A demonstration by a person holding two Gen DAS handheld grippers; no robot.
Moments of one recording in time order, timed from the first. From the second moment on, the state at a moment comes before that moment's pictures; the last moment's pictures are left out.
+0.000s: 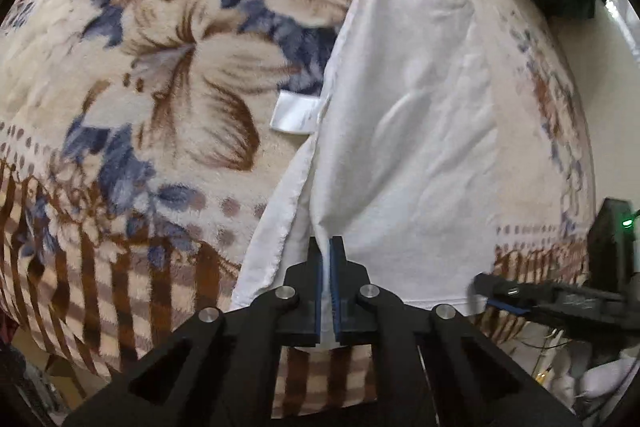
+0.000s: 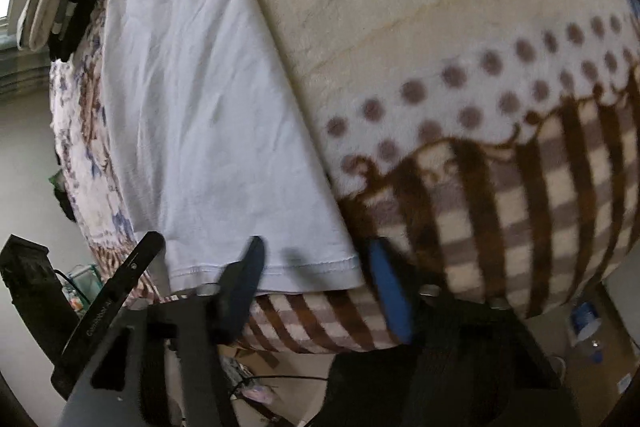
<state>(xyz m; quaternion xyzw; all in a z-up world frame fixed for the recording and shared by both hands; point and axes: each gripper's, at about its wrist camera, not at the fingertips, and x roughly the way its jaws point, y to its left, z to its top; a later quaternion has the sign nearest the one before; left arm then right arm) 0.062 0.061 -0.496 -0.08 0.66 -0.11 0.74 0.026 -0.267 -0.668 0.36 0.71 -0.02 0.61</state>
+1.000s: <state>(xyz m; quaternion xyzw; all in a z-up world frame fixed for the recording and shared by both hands) 0.051 0.108 -0.529 -0.21 0.67 -0.14 0.70 0.020 -0.265 -0.696 0.43 0.69 0.04 0.58</state>
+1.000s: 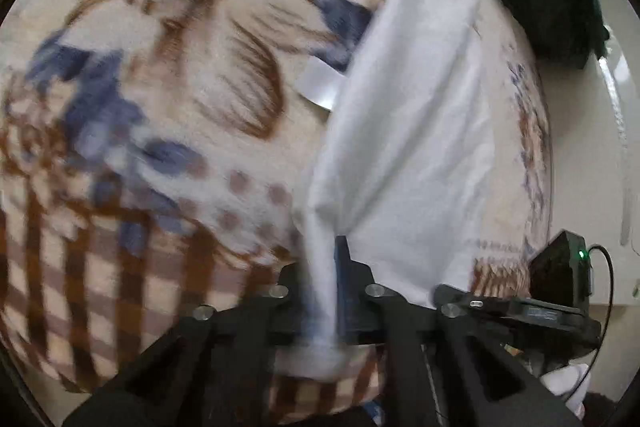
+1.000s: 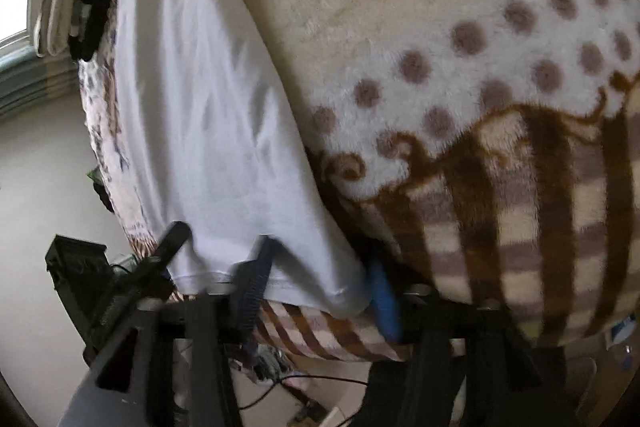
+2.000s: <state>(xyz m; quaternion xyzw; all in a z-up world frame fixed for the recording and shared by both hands) 0.126 0.109 -0.436 -0.25 0.63 -0.08 0.73 0.072 -0.346 -0.579 0.27 0.70 0.03 0.66</state>
